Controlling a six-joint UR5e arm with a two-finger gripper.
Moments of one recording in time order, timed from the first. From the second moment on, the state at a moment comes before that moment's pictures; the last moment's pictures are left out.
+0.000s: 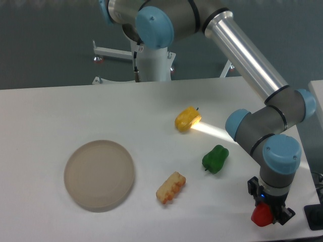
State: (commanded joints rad) arm 2.37 -2.60 -0.60 -1.23 1.59 1.48
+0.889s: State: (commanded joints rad) arm 2.28 -2.35 -0.88 -1.25 1.57 1.29
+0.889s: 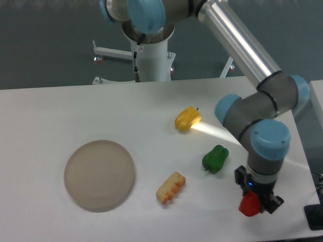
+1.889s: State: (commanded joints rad) arm 1.98 -2.10 -1.25 -1.38 1.58 0.74
